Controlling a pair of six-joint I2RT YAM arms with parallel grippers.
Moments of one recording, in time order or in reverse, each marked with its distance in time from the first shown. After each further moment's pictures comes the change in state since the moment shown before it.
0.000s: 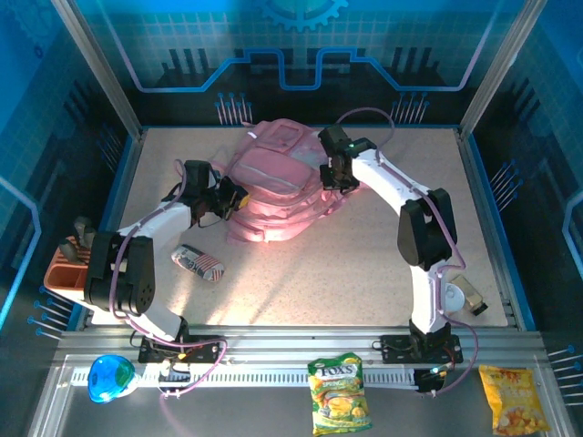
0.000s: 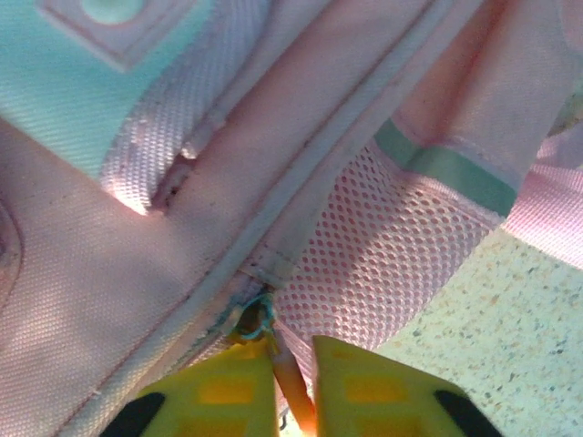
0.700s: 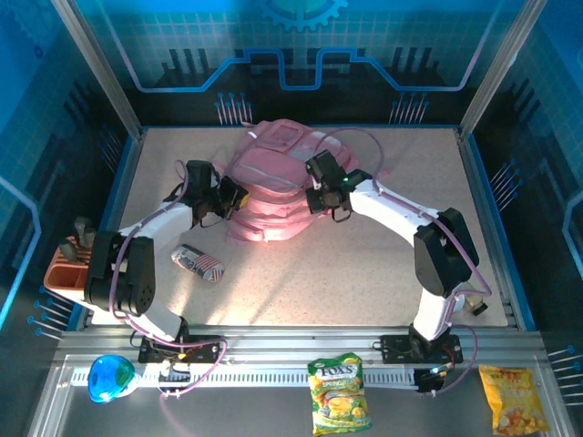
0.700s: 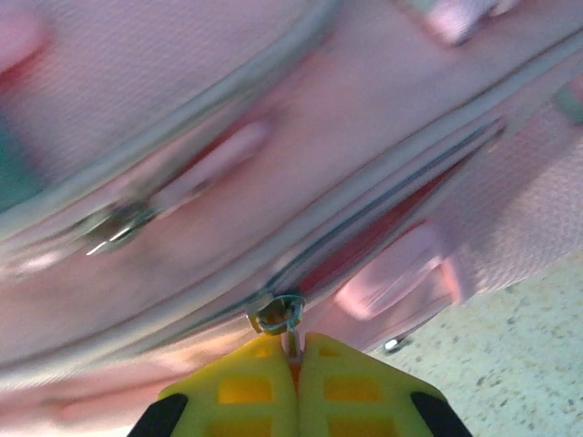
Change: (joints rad) left arm -0.011 0.000 -0.002 0.006 -0.055 -0.045; right arm 0.143 -0.239 -0.367 0.304 0.015 -0.126
